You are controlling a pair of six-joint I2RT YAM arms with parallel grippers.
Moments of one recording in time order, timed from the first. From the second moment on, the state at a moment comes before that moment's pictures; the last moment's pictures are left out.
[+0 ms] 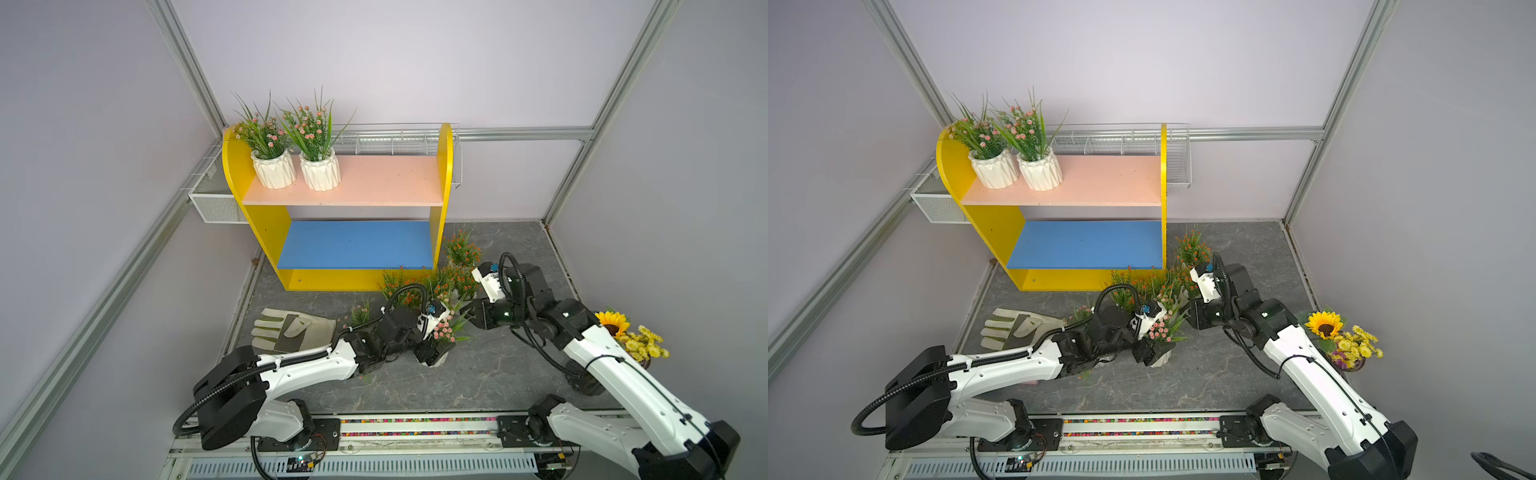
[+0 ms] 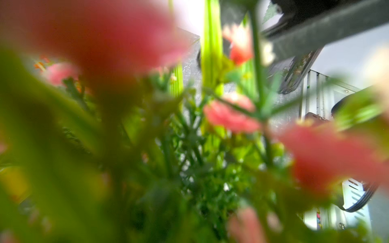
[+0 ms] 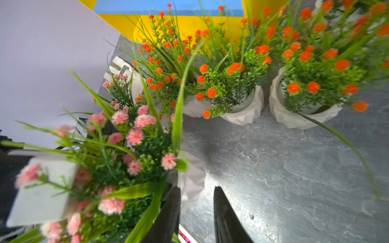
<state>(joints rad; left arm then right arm) -1.10 1.35 0.74 0.14 0.09 -0.07 0.49 1.01 0.99 -0.79 -0.35 0.34</state>
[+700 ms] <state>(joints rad) -1.05 1.24 1.18 -0.31 -0.13 -0.07 0.41 0.92 0.87 -0.78 -0.36 0.34</state>
